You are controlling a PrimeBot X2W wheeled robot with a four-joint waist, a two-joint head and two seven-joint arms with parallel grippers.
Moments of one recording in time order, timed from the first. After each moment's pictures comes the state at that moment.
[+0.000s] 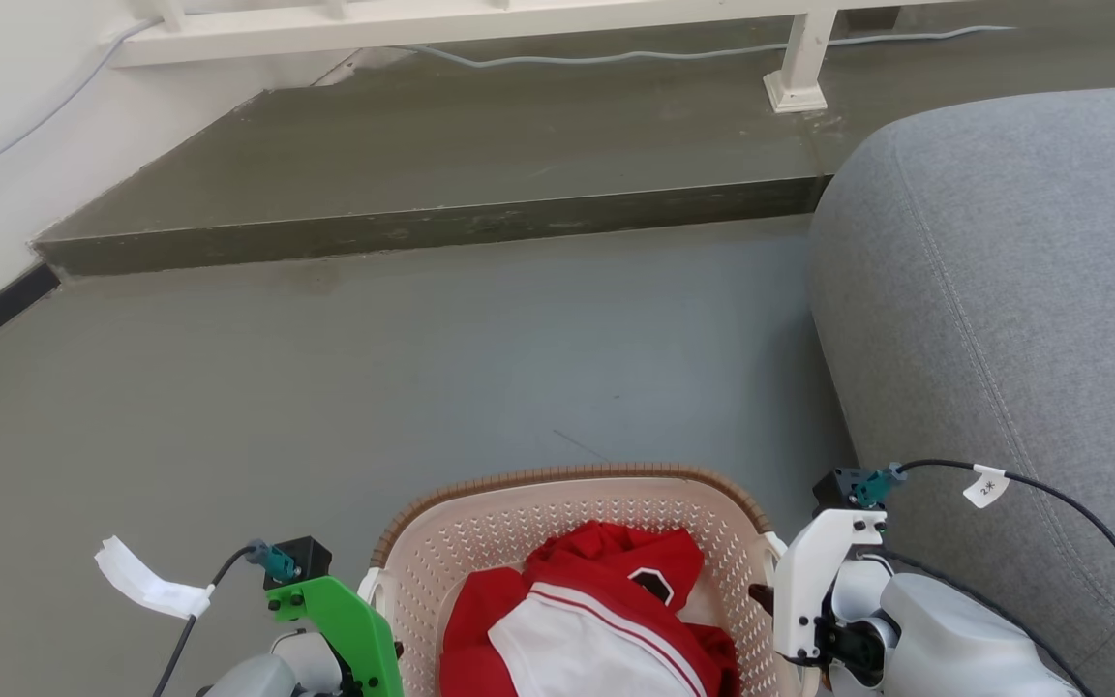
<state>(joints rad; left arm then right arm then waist) -0.44 0.04 -0.77 1.10 -1.04 -0.13 0.25 -0.48 -0.07 0.90 1.12 1.02 0.11 0.23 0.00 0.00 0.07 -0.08</state>
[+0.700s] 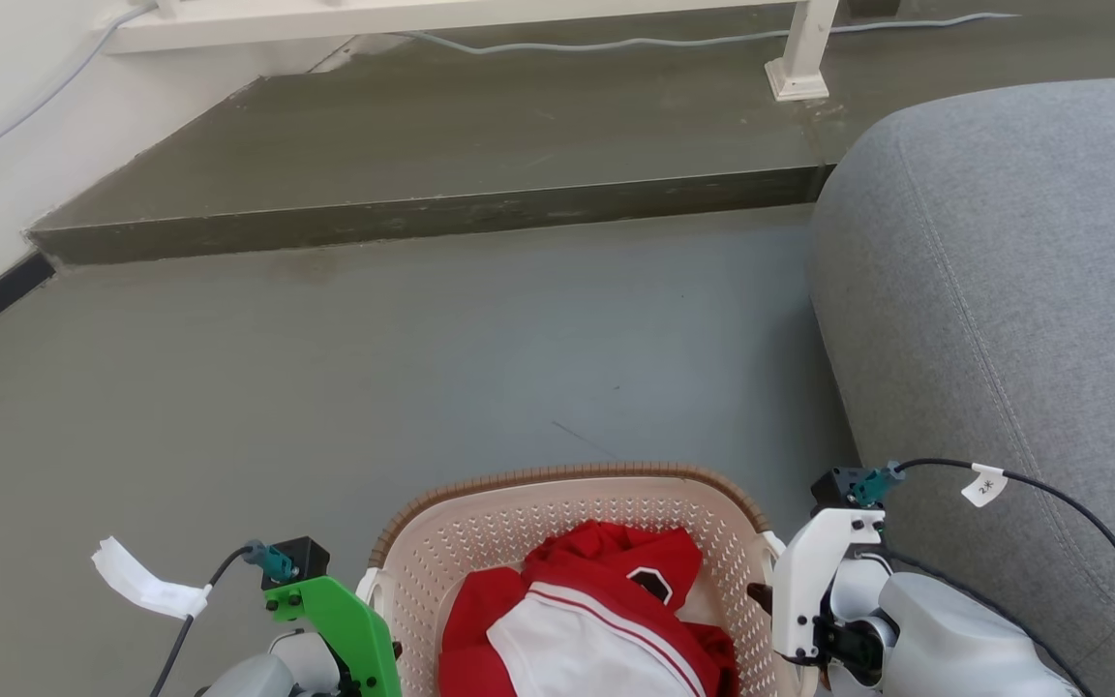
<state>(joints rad) -0.45 0.05 -0.78 1.09 -1.06 -0.13 0.25 -0.49 -0.07 0.92 1.12 1.04 0.11 0.23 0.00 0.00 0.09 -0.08</state>
